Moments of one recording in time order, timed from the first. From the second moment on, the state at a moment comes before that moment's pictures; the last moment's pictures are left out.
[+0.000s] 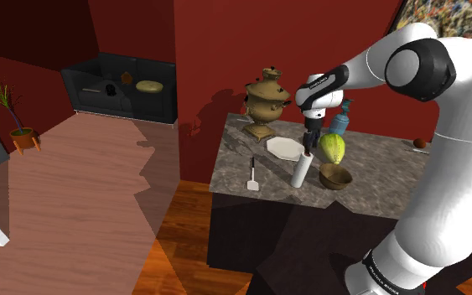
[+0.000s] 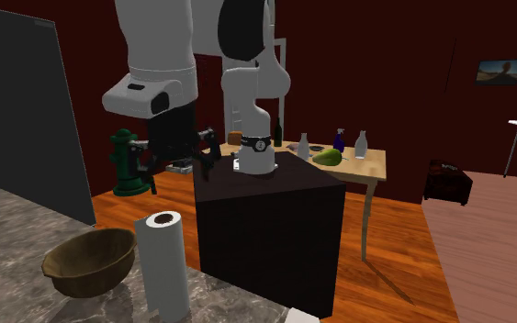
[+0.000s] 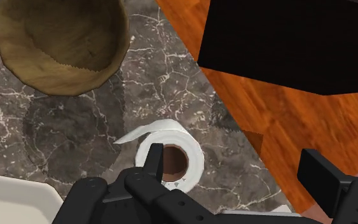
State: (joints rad) arm -0.19 0.33 -0.33 -1.99 -0.02 2.04 -0.70
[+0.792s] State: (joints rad) arm -0.25 0.56 -0.31 -1.86 0.04 2.11 -0.79
